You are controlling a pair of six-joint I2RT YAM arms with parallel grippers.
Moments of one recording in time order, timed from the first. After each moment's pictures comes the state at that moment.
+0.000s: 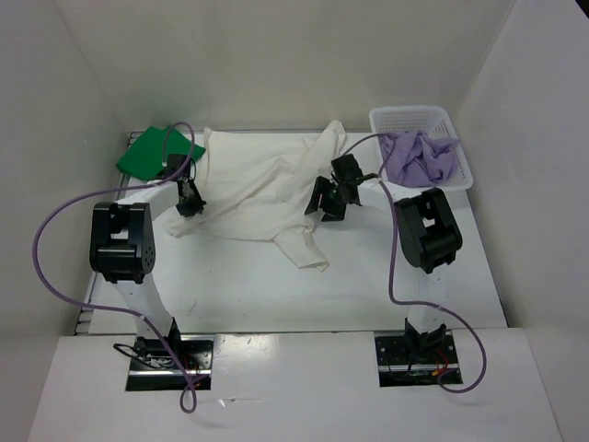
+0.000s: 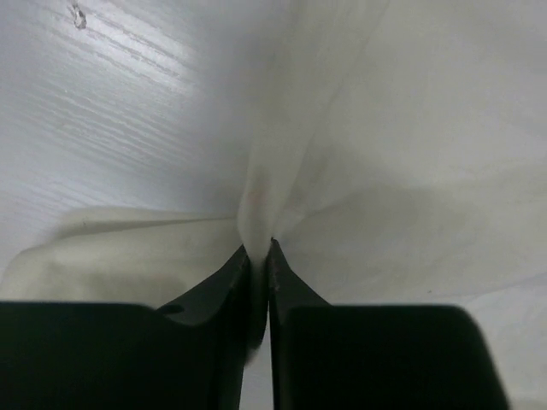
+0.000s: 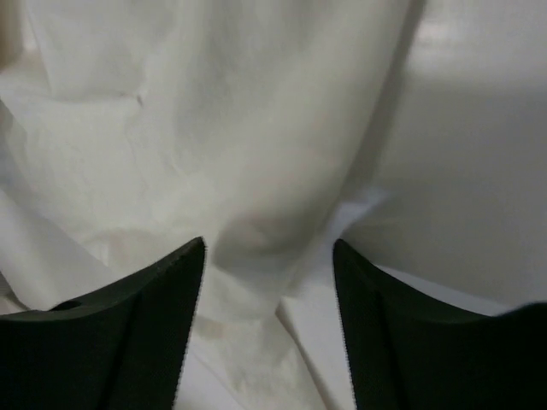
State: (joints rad) left arm 0.02 1.87 1.21 -0.39 -0.09 -0.47; right arm 0.38 1.99 1.30 -0.31 -0.28 0.63
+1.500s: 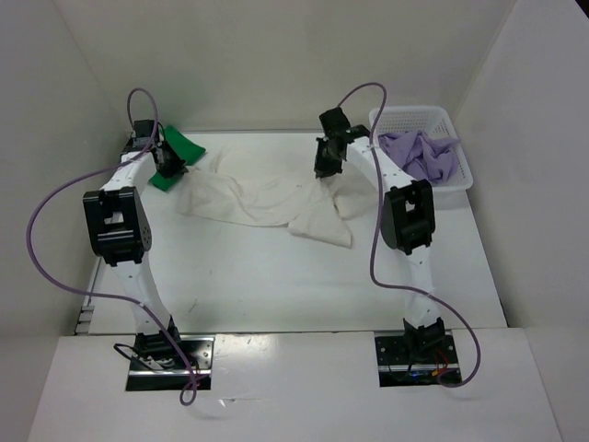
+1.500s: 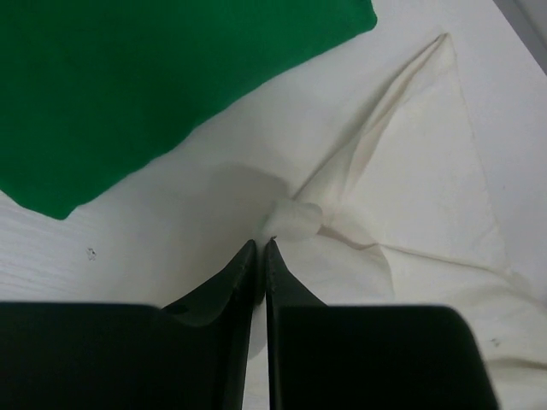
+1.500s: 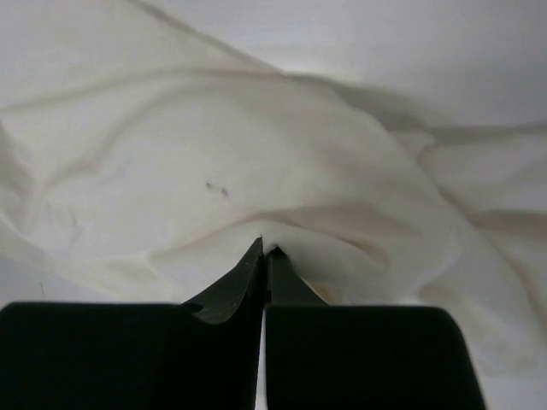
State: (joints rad) left arm 0.18 2.06 1.66 -0.45 0.15 -0.56; right arm 0.38 2.24 2.03 -0.79 -0.04 0.49
